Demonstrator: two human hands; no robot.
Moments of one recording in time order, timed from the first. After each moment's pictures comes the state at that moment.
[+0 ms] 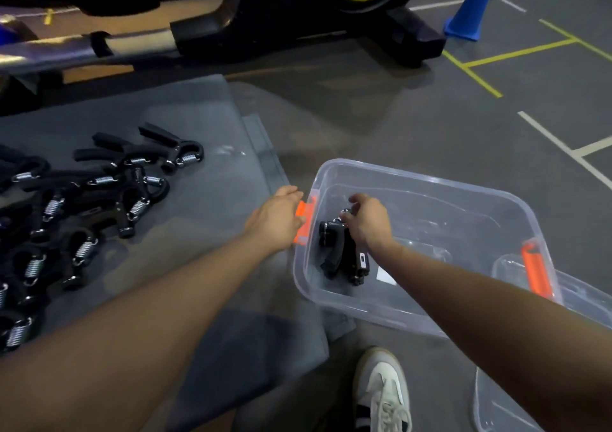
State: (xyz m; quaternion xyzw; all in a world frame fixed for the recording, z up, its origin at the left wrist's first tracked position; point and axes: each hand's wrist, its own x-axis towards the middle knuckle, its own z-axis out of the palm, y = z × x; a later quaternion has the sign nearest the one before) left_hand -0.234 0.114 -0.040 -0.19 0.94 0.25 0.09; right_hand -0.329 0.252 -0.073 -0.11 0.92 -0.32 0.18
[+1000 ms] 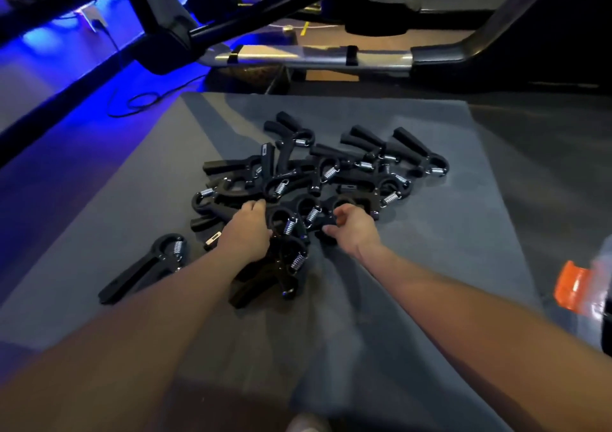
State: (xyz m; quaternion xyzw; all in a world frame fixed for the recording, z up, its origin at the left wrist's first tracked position) left_hand 0.097 -0.120 -0.039 -0.54 0.82 0.19 0.04; right_hand -0.065 -0.050 -0.072 -0.37 0.82 -0.31 0.31
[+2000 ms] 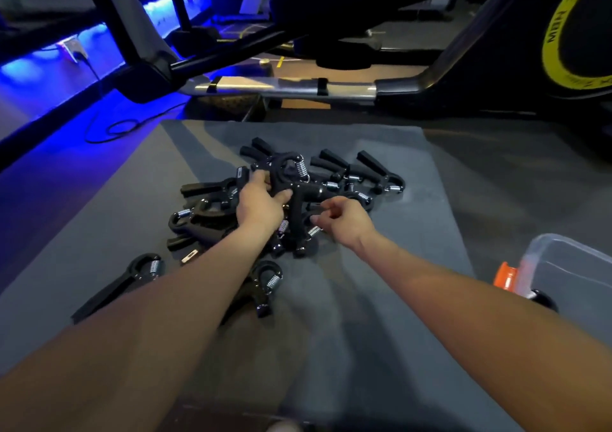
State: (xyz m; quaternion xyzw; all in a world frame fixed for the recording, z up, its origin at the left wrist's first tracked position) left_hand 0.022 -0.094 0.018 -0.56 0.68 0.37 -0.30; right_hand -0.099 -0.020 -0.016 -0.37 0.75 -0.43 0.35
